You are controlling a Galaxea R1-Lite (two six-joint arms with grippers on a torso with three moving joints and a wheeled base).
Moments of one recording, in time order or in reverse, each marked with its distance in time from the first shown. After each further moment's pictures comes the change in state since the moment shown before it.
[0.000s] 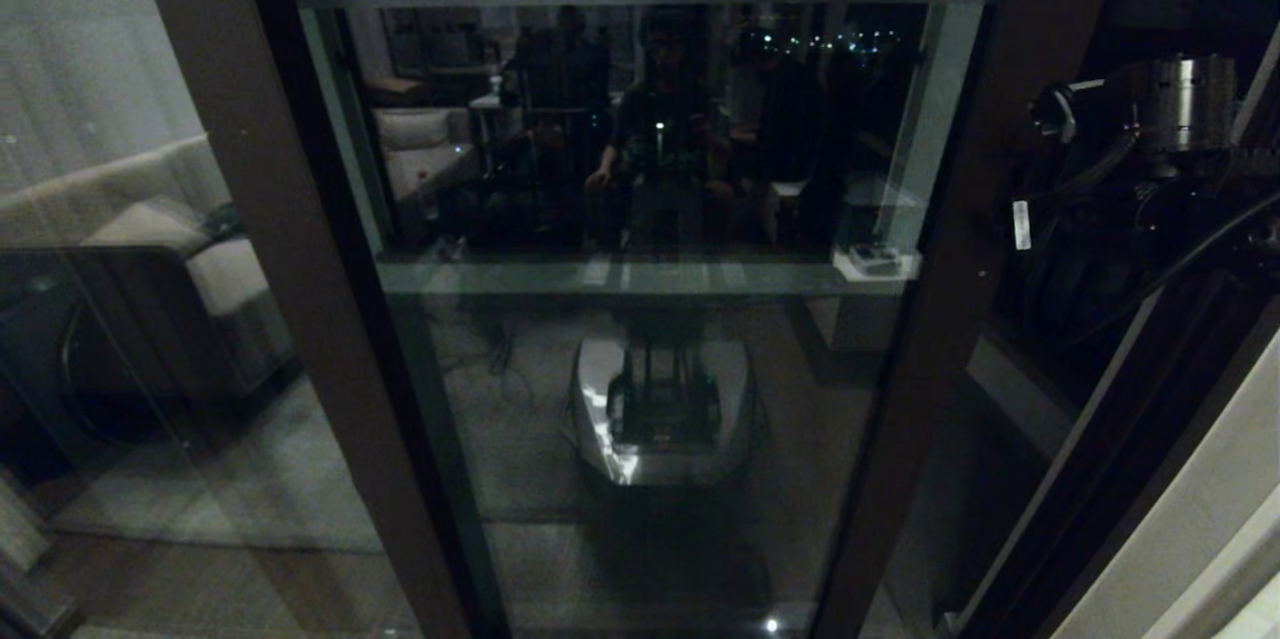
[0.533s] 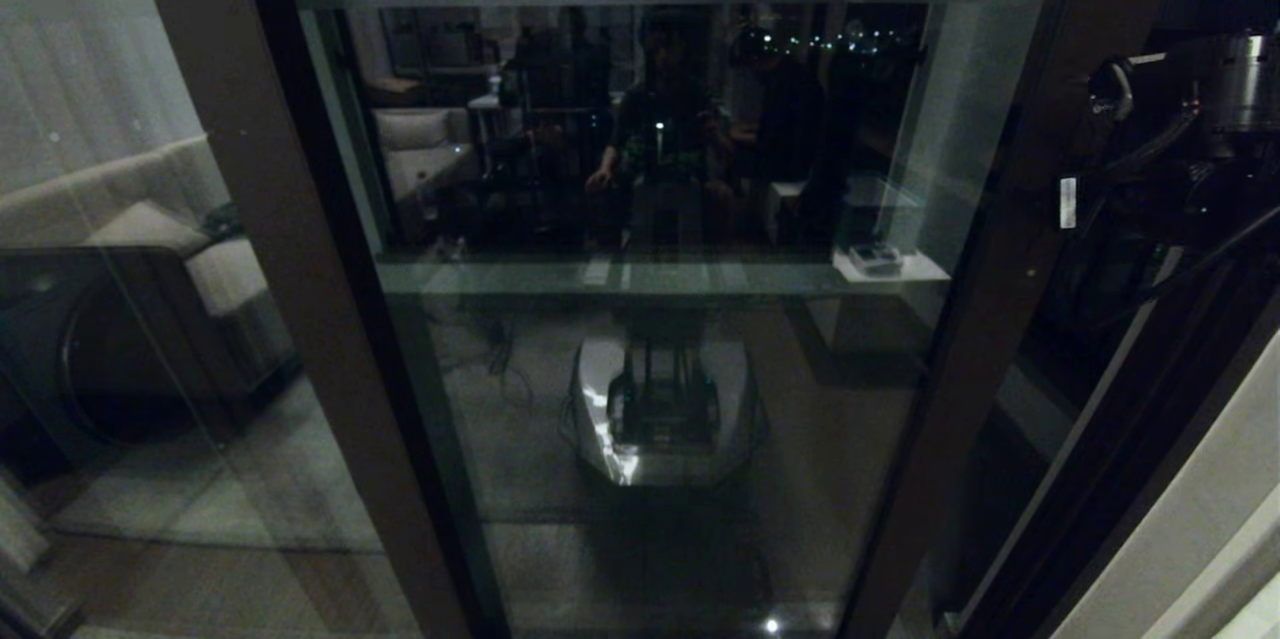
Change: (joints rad) left arm 0.000 0.000 0.000 0.000 0.000 0.000; right arm -0.081 -0.031 -0.009 -0.023 0.014 -0.002
